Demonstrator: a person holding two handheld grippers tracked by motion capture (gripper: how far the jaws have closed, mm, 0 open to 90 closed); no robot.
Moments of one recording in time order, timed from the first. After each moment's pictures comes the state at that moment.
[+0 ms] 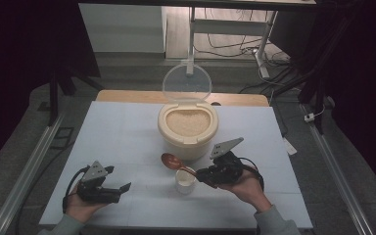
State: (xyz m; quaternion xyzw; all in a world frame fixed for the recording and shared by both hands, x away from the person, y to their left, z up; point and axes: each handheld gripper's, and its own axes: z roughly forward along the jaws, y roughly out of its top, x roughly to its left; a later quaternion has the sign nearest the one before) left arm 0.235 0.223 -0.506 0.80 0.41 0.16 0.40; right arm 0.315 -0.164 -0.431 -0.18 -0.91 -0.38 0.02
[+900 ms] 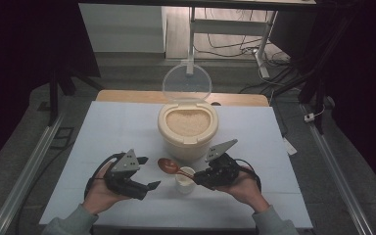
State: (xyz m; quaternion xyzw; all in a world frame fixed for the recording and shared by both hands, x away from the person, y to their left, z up) left arm 0.251 0.144 -0.434 0.86 0.26 0.13 0.41; right arm 0.312 -0.155 -0.436 -0.16 -0.92 -0.36 0.02
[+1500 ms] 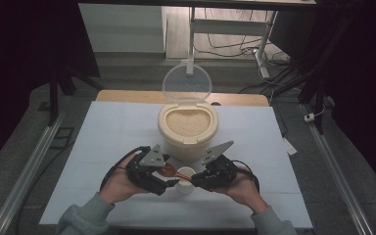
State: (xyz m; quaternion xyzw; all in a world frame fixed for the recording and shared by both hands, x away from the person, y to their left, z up) left arm 0.269 0.093 -0.414 0.90 0.18 0.12 0.37; right arm 0.307 -0.148 -0.434 -0.14 -0.93 -0.35 0.02
